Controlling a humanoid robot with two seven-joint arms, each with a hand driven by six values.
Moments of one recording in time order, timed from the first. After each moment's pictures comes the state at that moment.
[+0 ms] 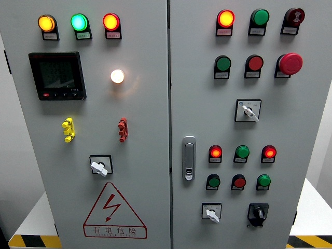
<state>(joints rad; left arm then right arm) -0.01 -0.09 0.04 -0.12 -0.07 -0.02 -0.15 -0.13 0.11 0.87 -0.11 -0.89 0.17 -0.03</state>
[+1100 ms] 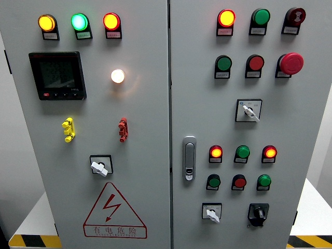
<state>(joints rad) -0.01 -0.09 0.04 -0.12 -0.07 -0.02 -0.15 -0.04 0.12 1.54 0.21 -1.52 0.23 0.05</state>
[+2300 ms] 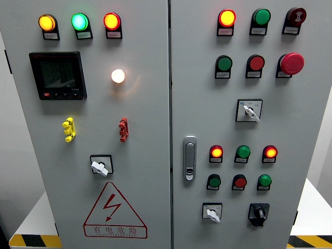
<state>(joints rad) -0.01 -0.09 0.04 -0.12 -0.07 -0.02 -0.15 0.02 0.14 1.46 1.29 -1.38 -0.07 -0.06</state>
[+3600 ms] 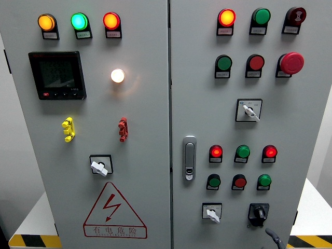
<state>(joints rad) -0.01 -0.09 0.04 -0.12 -0.07 -0.02 -0.15 0.15 0.15 1.42 1.51 -1.46 -0.10 -0.16</state>
